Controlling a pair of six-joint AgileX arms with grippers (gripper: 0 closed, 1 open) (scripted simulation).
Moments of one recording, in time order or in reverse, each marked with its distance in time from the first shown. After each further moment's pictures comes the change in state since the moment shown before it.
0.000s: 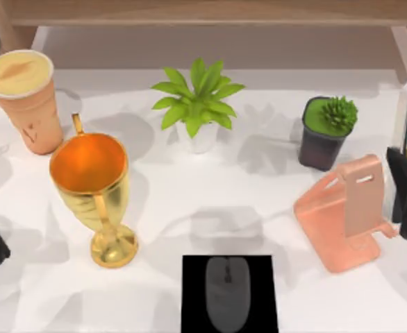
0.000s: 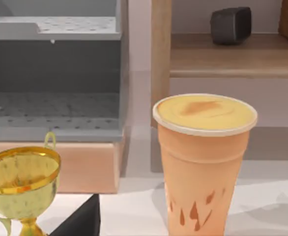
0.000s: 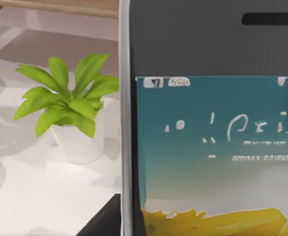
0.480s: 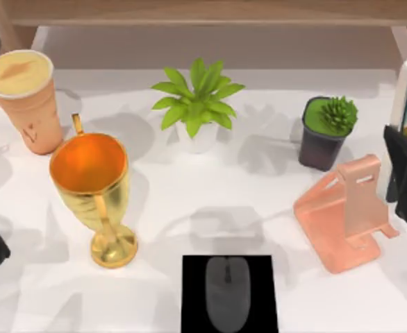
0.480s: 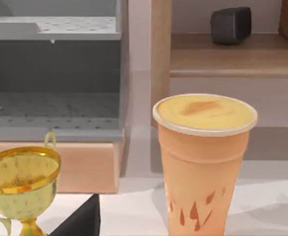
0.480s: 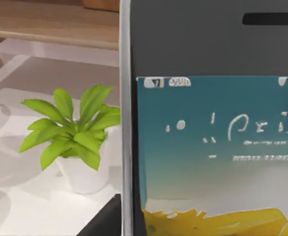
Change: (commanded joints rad) left arm 0.000 0.000 0.000 0.000 0.000 0.000; right arm -0.024 0.053 0.019 0.082 -0.019 -0.006
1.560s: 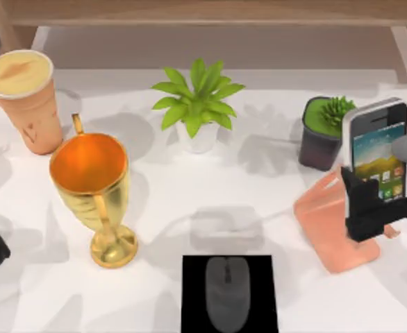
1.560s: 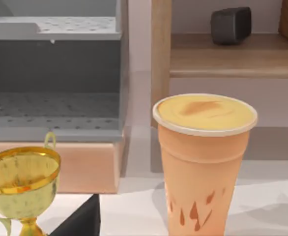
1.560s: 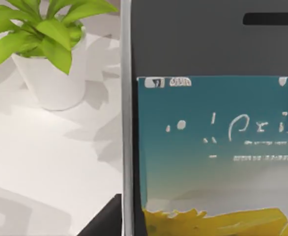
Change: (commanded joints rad) left arm 0.000 0.000 0.000 0.000 0.000 0.000; right arm -0.058 0.280 -0.170 0.290 -0.062 -0.057
